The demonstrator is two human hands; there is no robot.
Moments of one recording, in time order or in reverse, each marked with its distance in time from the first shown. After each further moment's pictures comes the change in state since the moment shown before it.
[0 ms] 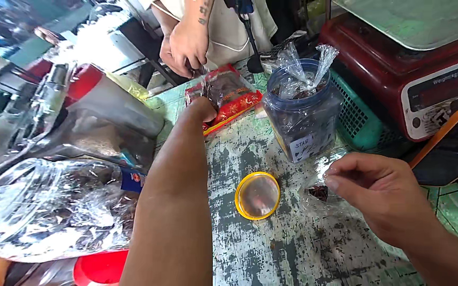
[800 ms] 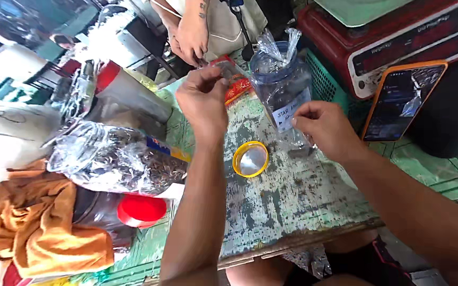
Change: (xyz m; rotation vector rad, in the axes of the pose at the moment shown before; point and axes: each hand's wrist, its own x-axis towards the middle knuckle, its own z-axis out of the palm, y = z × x) left_hand -0.259 0.122 -0.029 -0.998 0.833 0.353; right_hand 0.019 0.005 -0.007 -0.053 -0.009 0.134
